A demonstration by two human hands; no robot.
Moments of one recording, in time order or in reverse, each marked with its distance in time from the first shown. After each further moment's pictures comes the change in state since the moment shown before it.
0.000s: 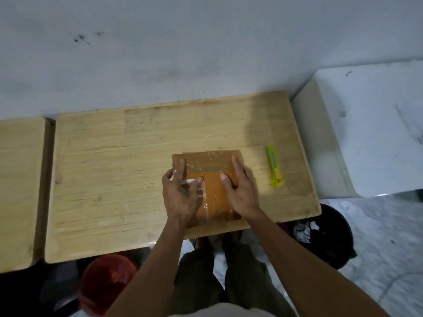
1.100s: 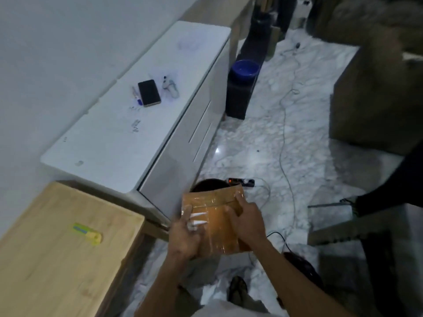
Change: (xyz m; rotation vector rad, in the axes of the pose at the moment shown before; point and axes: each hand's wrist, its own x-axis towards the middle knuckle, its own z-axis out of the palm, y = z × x) left_hand -0.339 0.101 0.250 0.628 -1.058 0.537; right_hand -0.321 0.301 -0.213 0.375 0.784 0.636
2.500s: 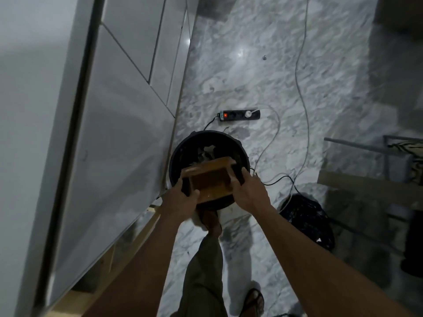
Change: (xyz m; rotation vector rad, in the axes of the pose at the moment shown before) left_hand 0.344 -0.101 0.103 0.360 -0.468 -0.459; right_hand 0.280 0.086 0.163 -0.131 -0.422 0.491
